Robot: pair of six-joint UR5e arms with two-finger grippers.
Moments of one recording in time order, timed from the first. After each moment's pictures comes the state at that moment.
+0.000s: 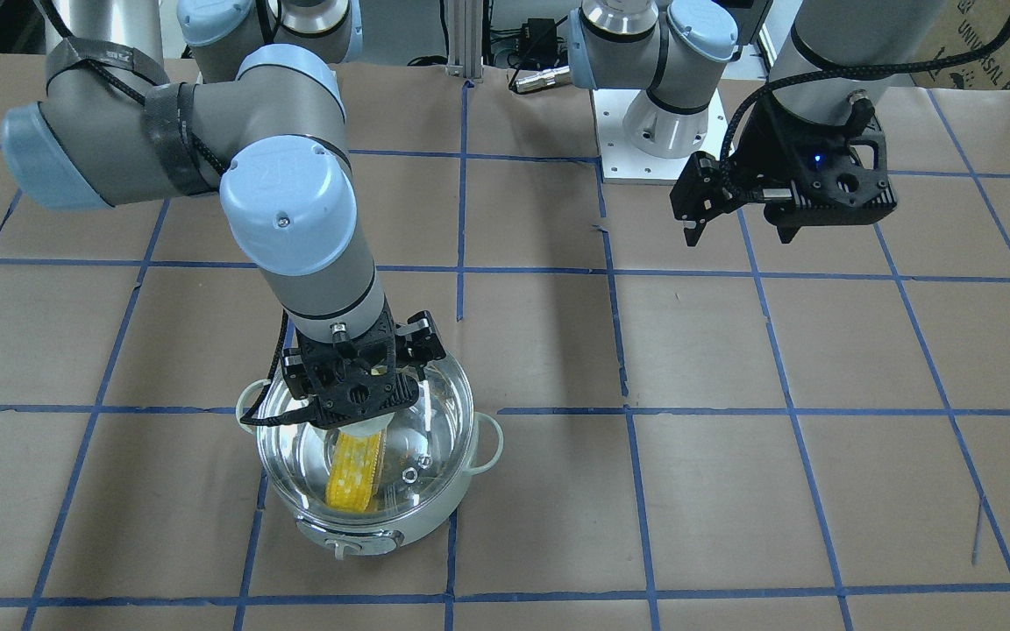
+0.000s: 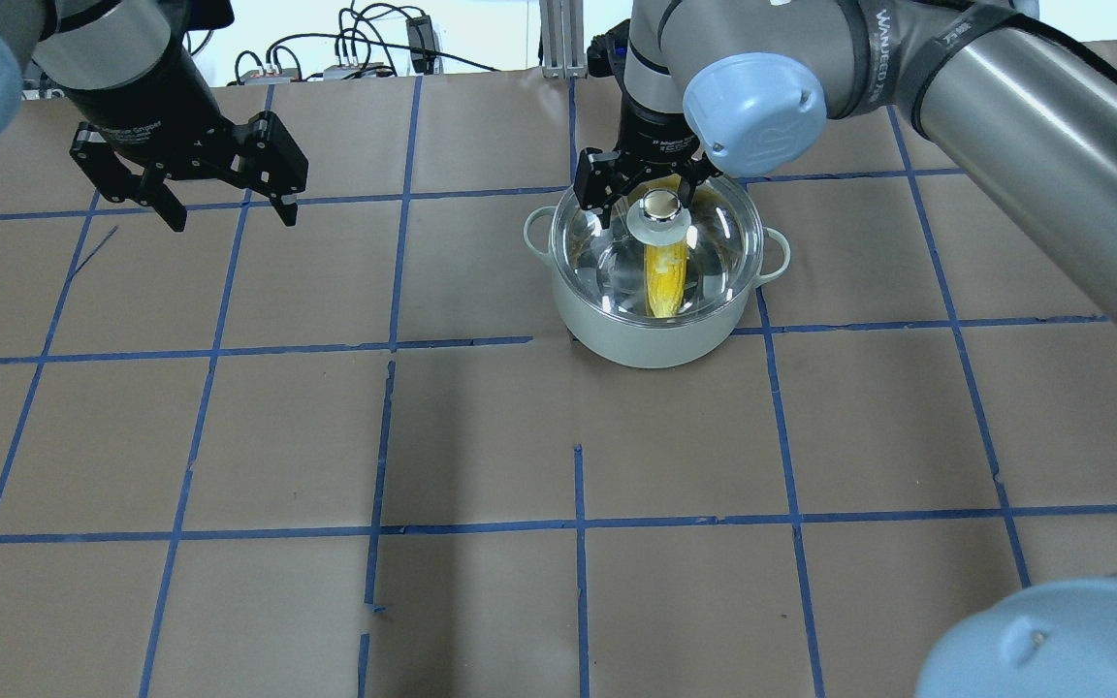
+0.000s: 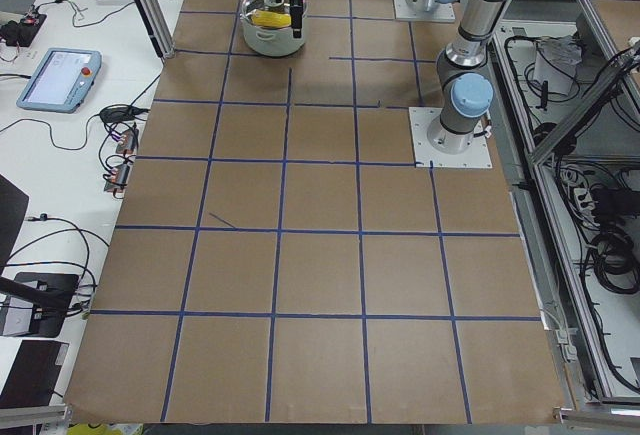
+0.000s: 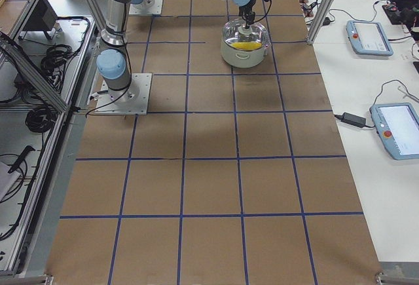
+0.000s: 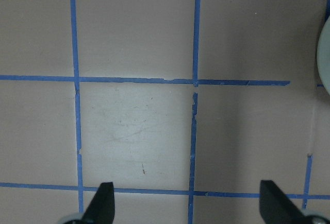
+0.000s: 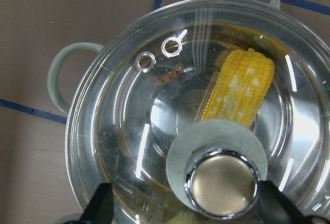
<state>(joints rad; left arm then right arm) -1.54 -1.61 -1.50 -1.61 1.61 0.00 1.80 -1.16 1.40 -1.81 -1.50 -0.06</state>
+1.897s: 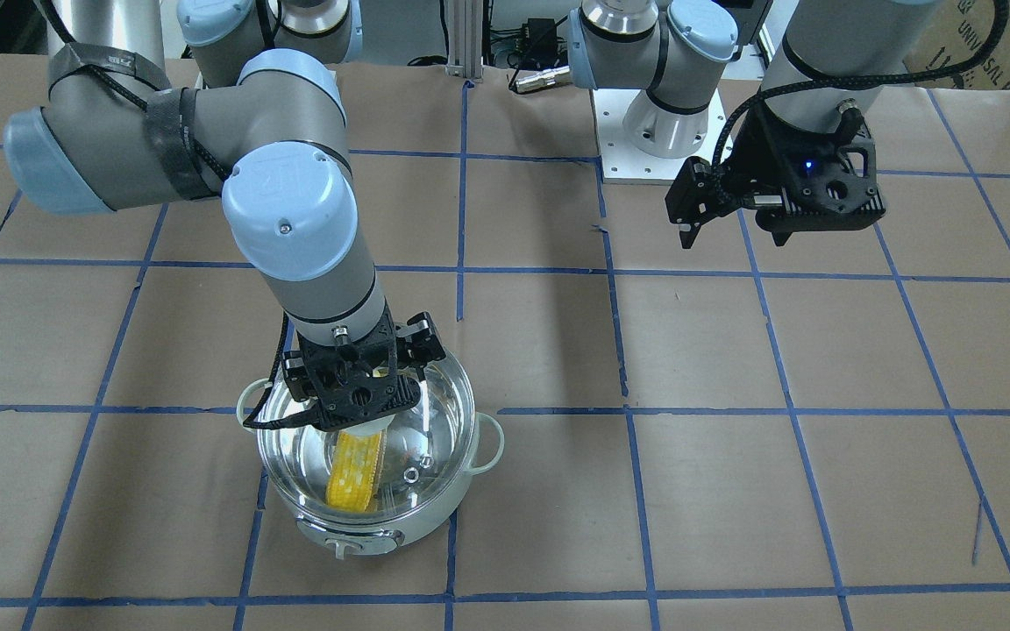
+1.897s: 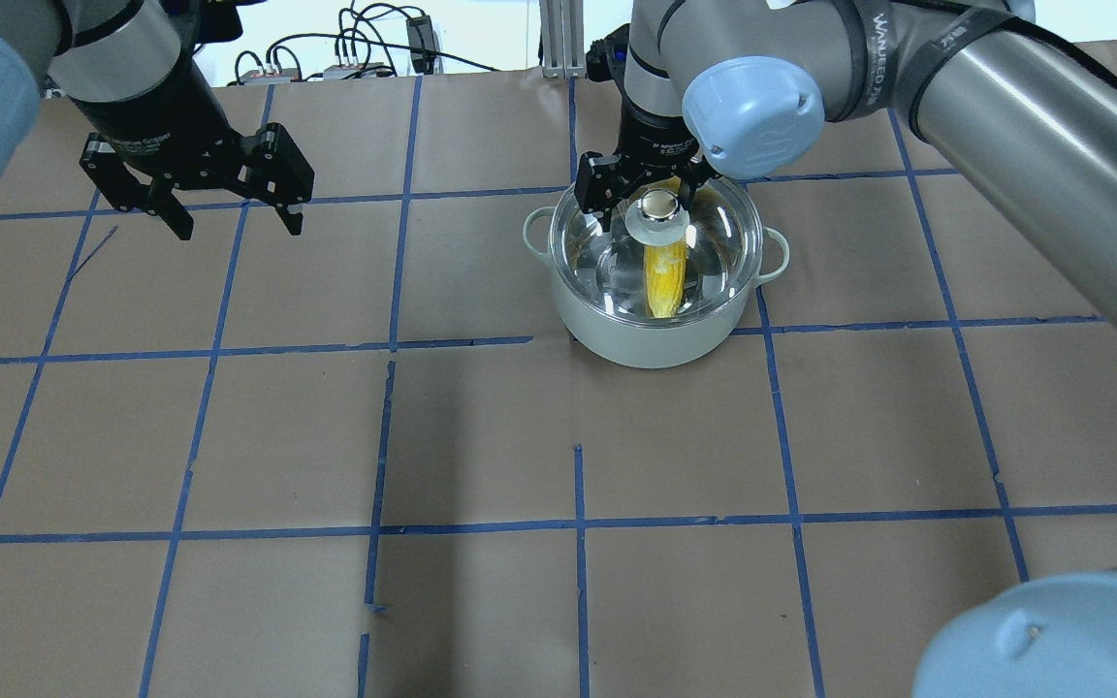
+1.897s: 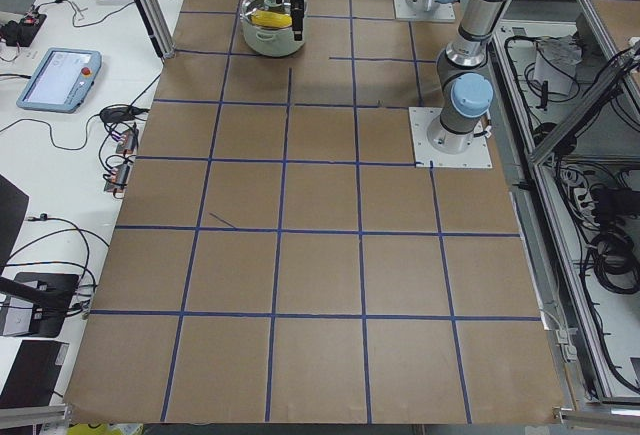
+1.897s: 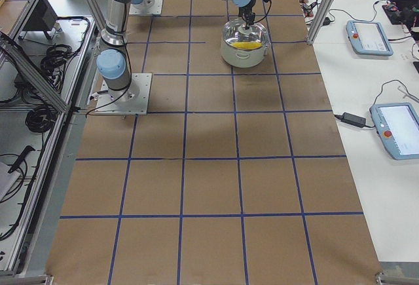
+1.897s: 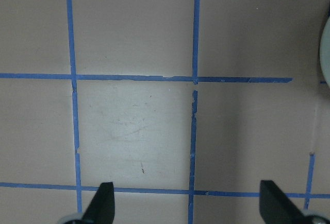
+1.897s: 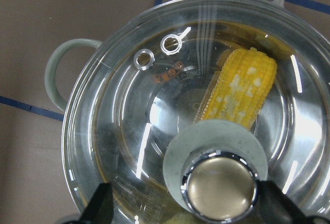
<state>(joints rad) -1.54 -1.60 -1.52 -1.60 1.61 0.00 1.79 -1.16 1.40 -1.81 -1.51 -0.08</state>
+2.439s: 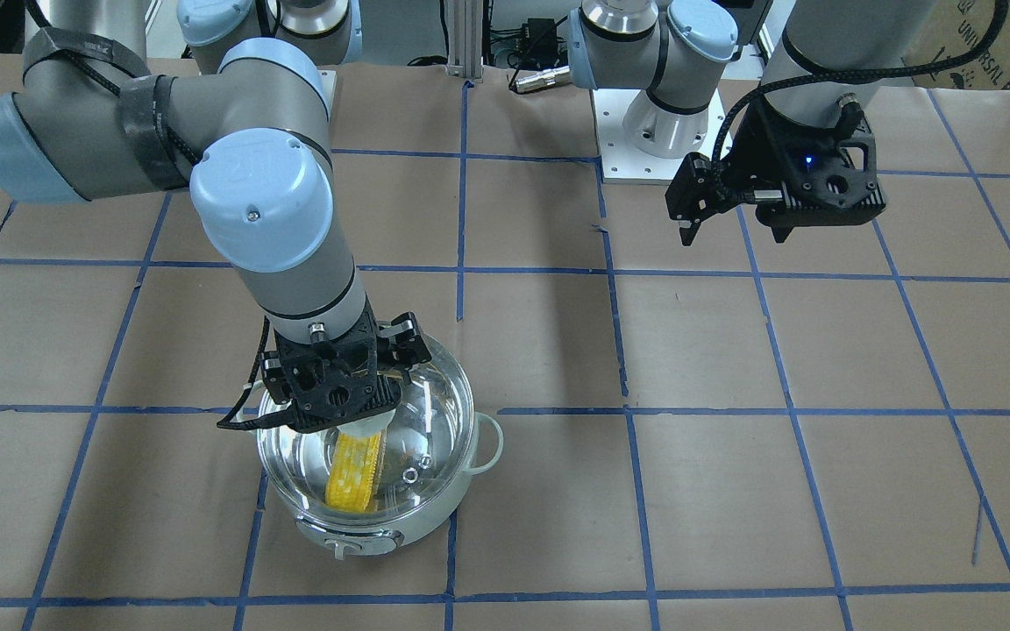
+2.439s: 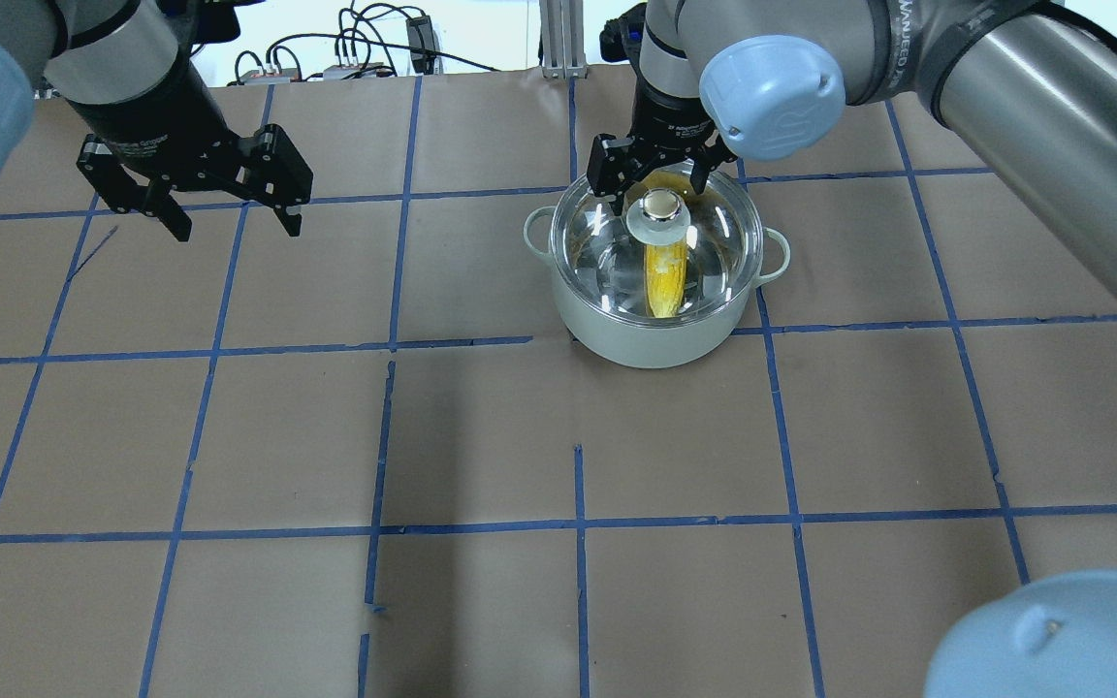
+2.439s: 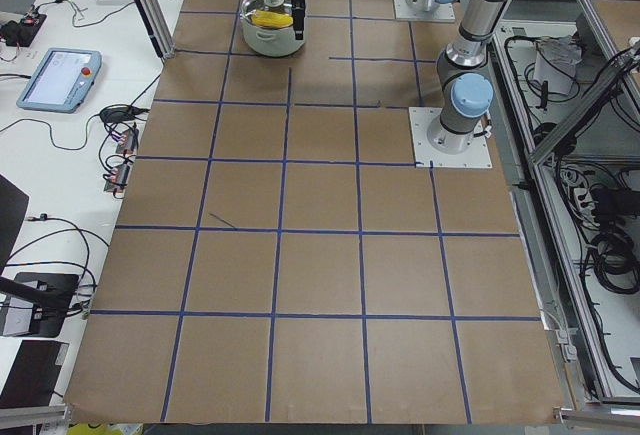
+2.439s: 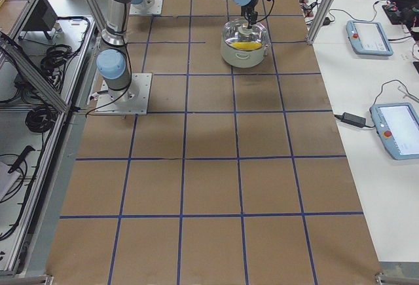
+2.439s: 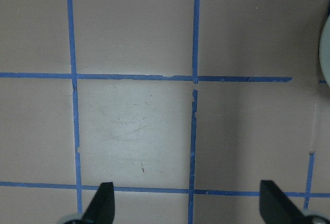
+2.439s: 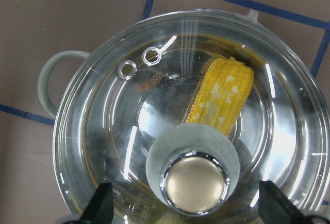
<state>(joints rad) -1.54 -1.60 -1.52 -1.60 1.61 0.00 1.78 -1.18 1.38 -1.80 -1.51 -0.09</state>
